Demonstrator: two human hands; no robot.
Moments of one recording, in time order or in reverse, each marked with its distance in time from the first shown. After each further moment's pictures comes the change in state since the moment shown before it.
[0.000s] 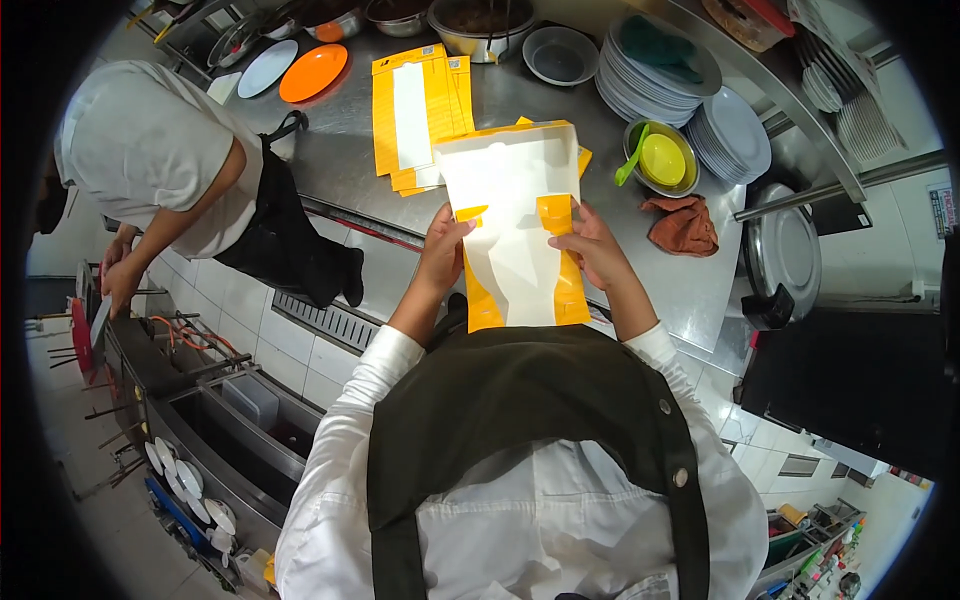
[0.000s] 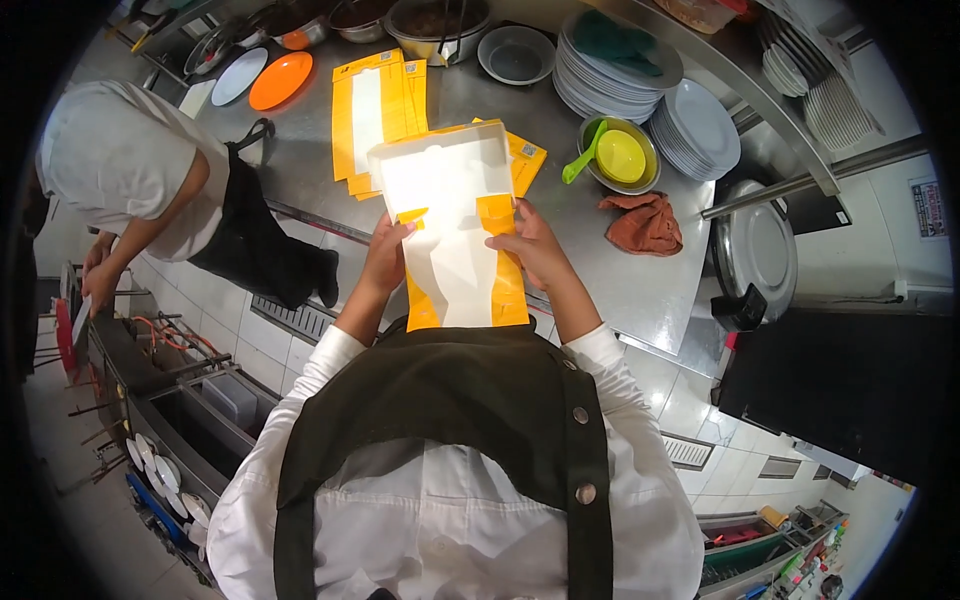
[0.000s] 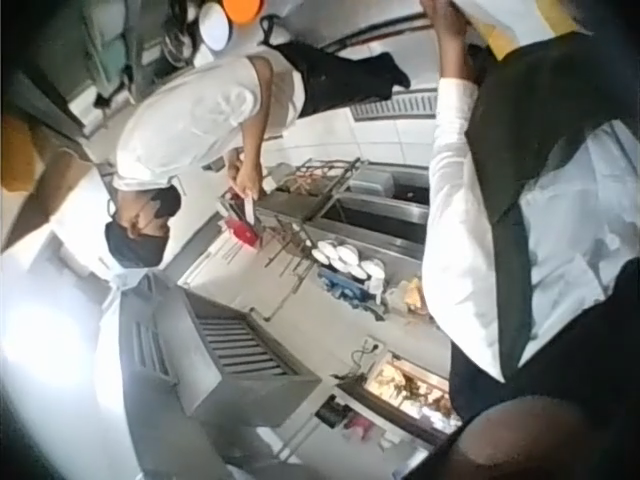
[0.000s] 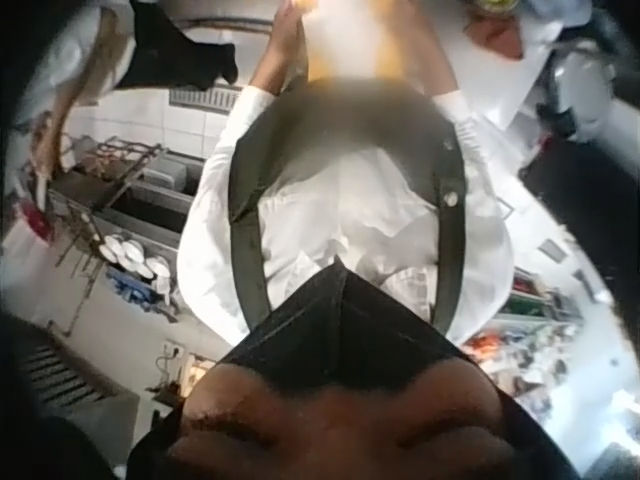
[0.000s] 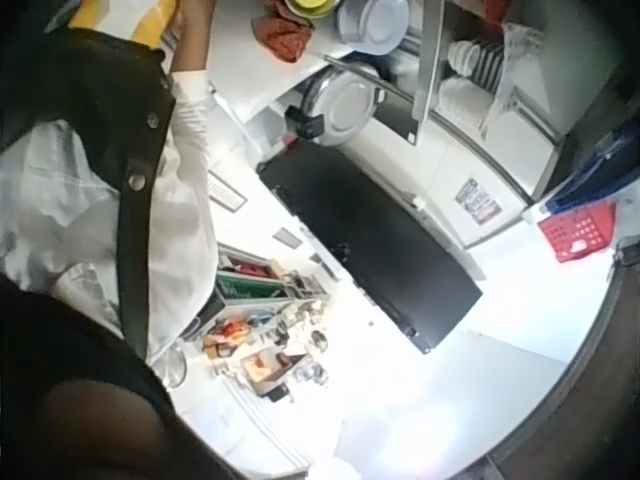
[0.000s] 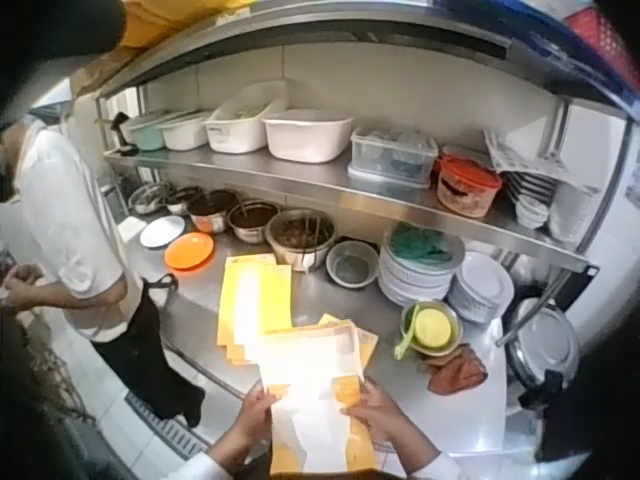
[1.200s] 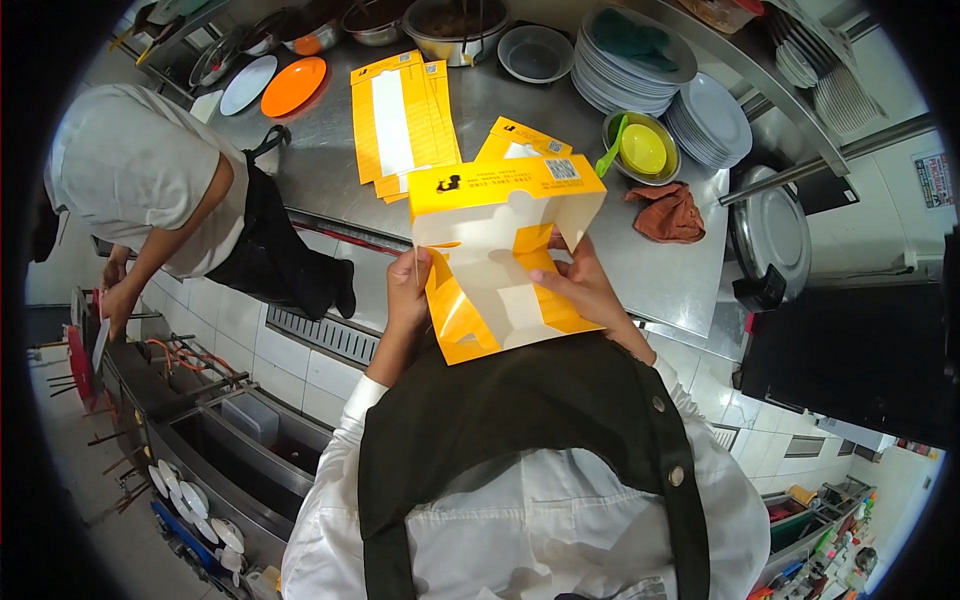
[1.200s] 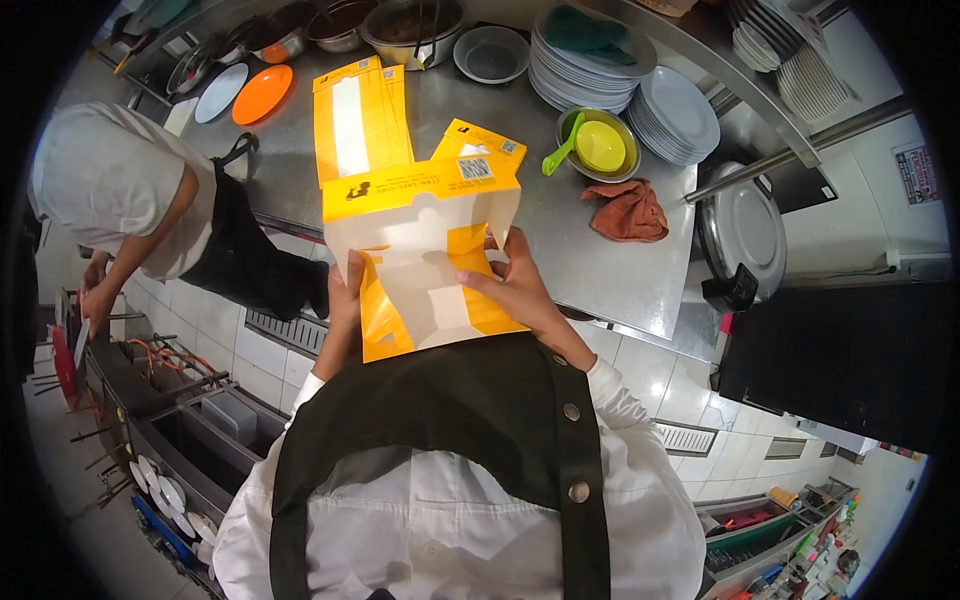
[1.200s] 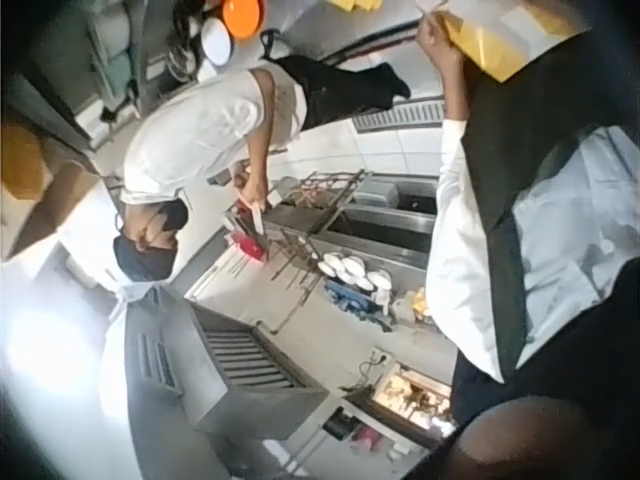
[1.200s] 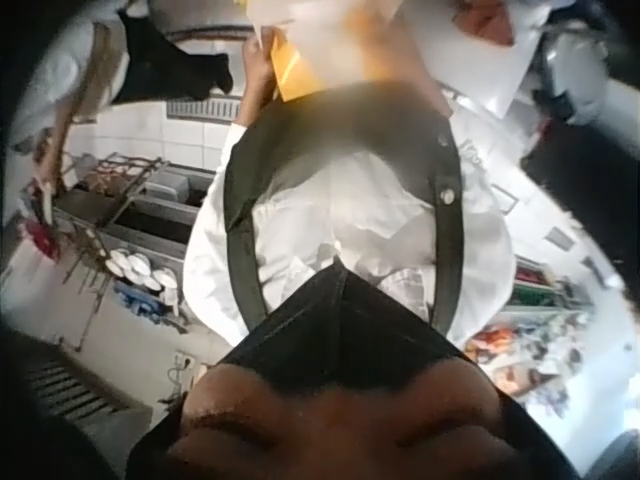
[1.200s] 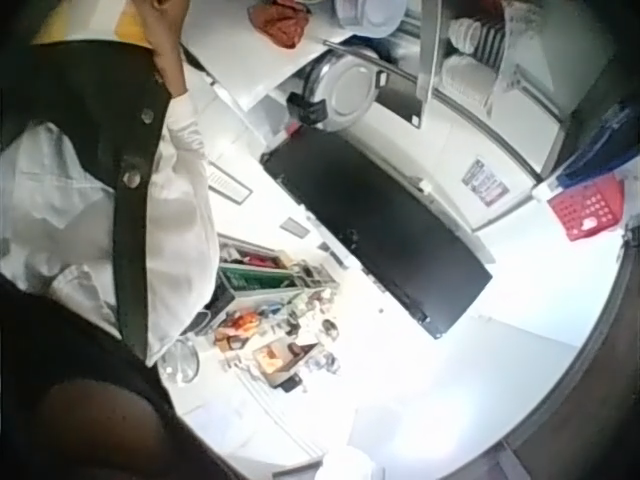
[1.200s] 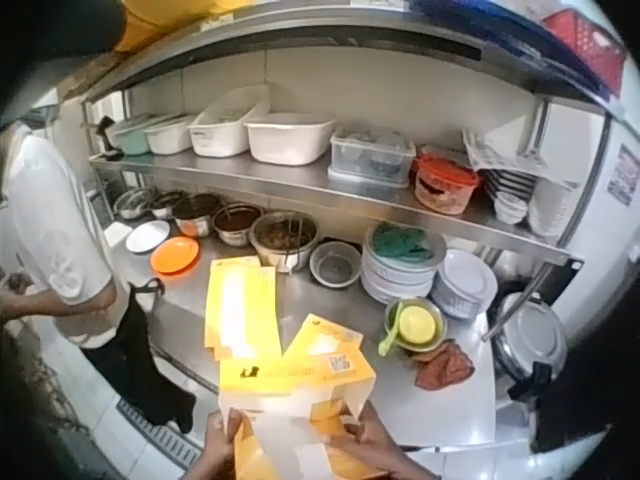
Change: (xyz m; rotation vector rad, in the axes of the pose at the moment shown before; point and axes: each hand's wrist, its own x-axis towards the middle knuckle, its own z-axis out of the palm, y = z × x) left_hand -0.066 0.039 0.020 0.341 0.166 0.058; right_hand -0.061 0.003 0.032 -0.140 0.061 -0.161
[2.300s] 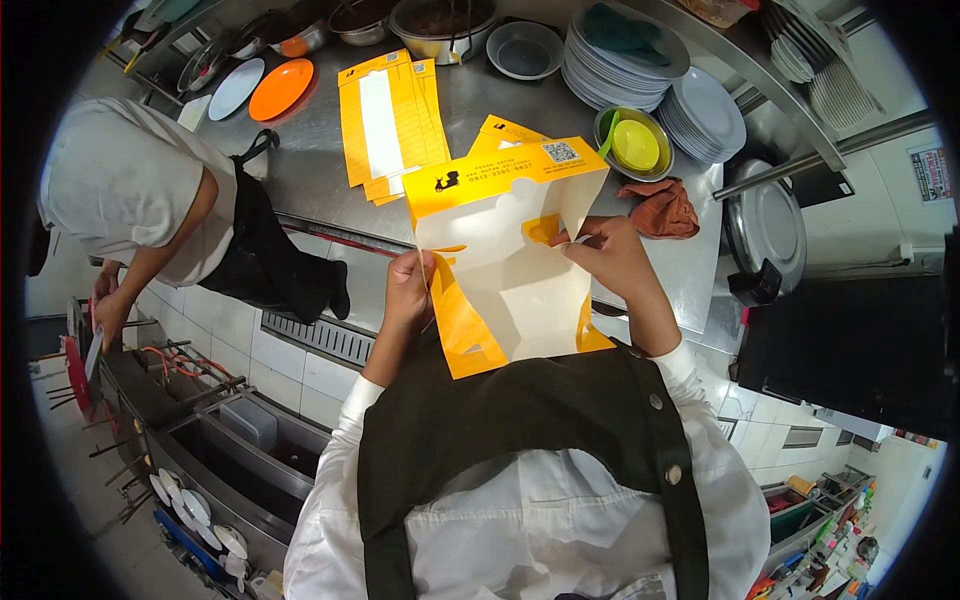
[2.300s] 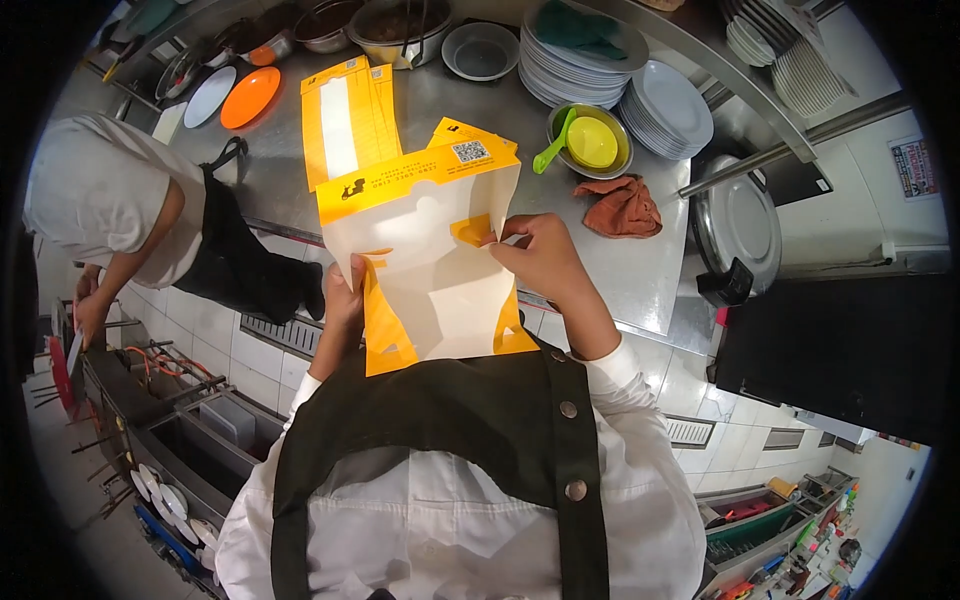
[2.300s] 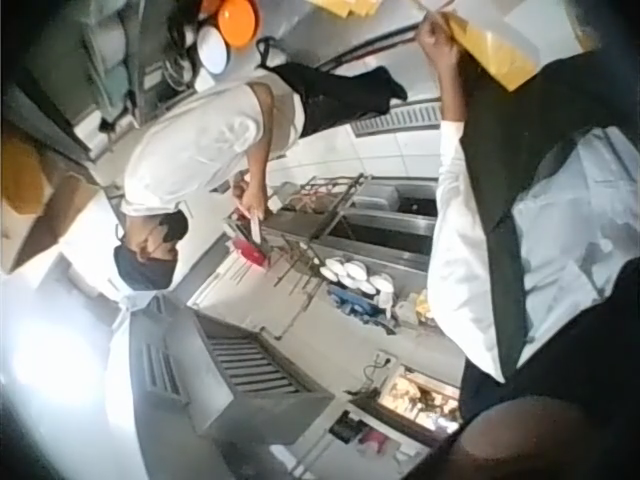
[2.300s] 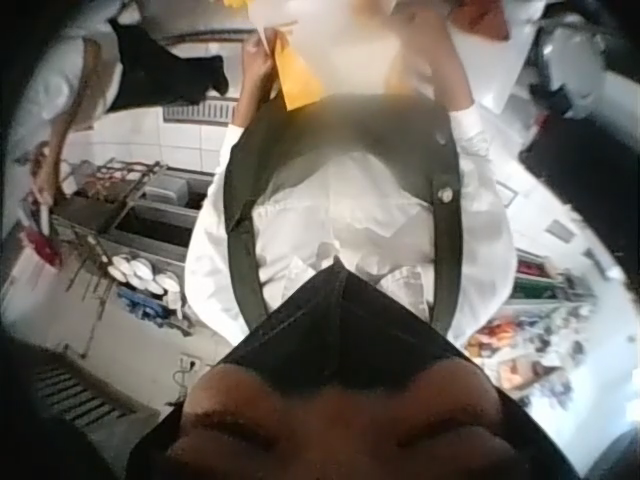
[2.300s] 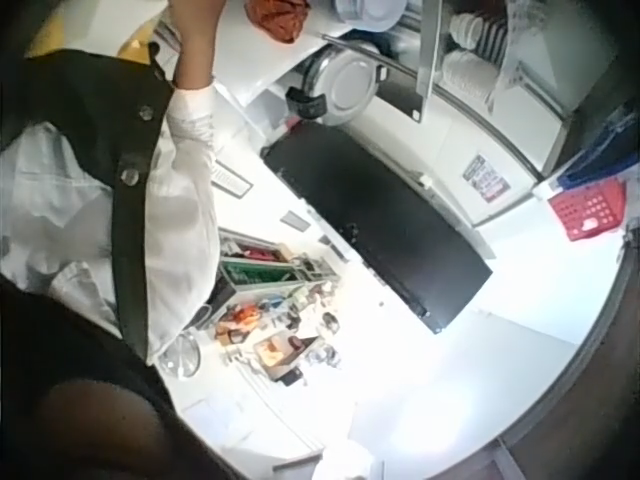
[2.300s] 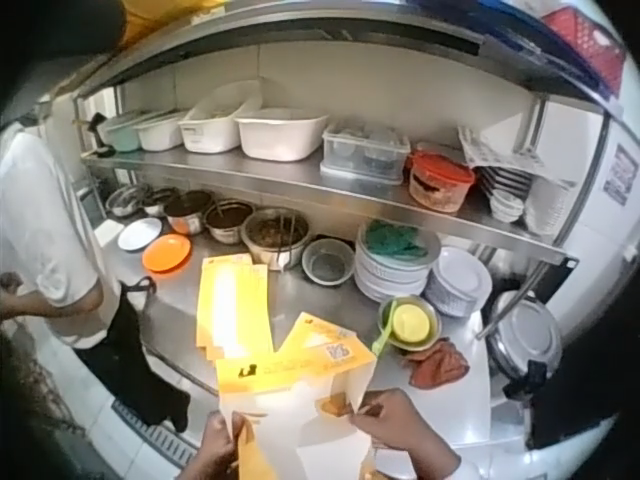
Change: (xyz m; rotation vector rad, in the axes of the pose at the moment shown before) left_hand 0.012 -0.016 -0.003 -0.116 -0.134 0.029; right_hand 0.020 -0.047 -0.038 -0.493 0.010 -0.017
